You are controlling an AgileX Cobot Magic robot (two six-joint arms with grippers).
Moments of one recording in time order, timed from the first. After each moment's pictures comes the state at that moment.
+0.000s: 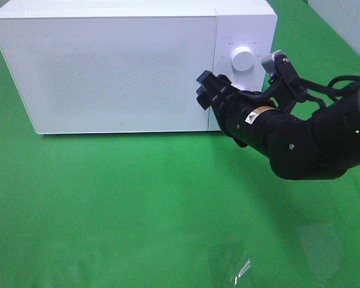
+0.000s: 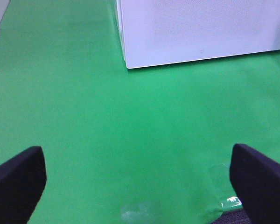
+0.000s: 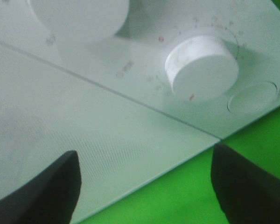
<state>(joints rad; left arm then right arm) -0.09 0.00 -0.52 -0.09 1.08 0.10 0.63 1.88 -0.72 0.45 -0.80 0.68</state>
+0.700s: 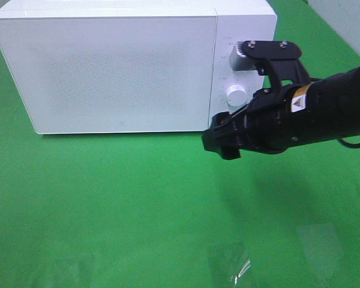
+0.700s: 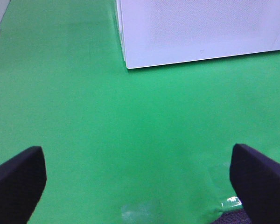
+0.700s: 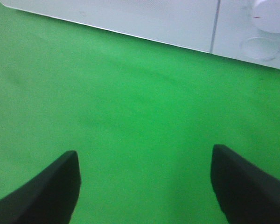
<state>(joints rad) -0.09 0.00 -0.52 -0.09 1.08 0.10 0.57 1.45 -0.71 0.08 0.09 0.11</state>
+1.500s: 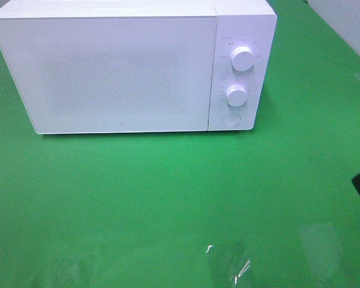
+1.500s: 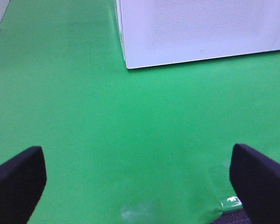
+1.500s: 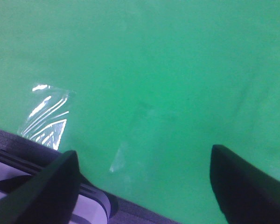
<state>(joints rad) -0.09 0.00 -0.52 -0.09 1.08 0.10 0.49 0.84 -0.71 -0.14 0.96 0.12</state>
